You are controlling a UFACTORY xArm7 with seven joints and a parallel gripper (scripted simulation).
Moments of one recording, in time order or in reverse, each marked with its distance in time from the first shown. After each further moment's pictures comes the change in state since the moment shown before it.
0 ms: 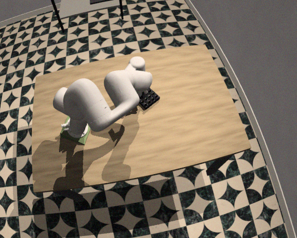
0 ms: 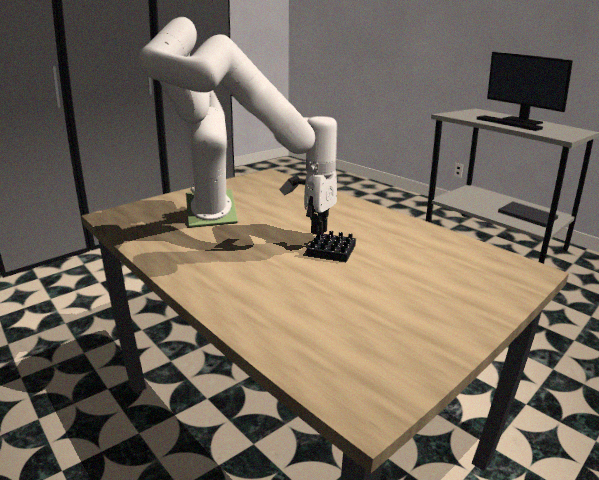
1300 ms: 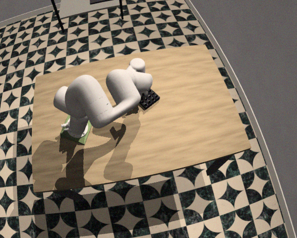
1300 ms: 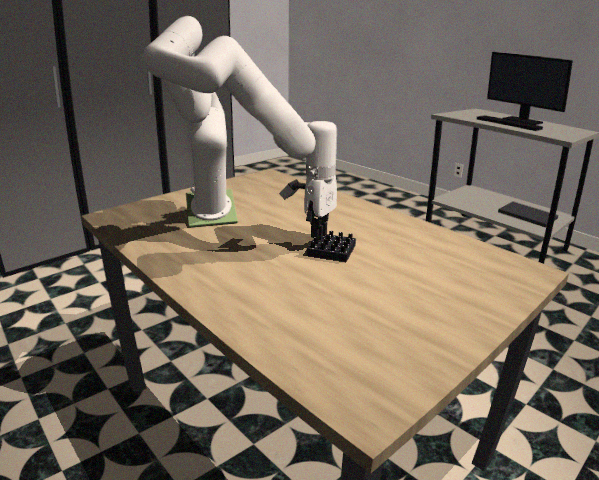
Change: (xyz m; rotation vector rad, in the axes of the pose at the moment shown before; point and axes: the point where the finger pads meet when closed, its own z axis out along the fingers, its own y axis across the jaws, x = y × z) arm 0.000 0.000 0.012 0.000 0.000 0.000
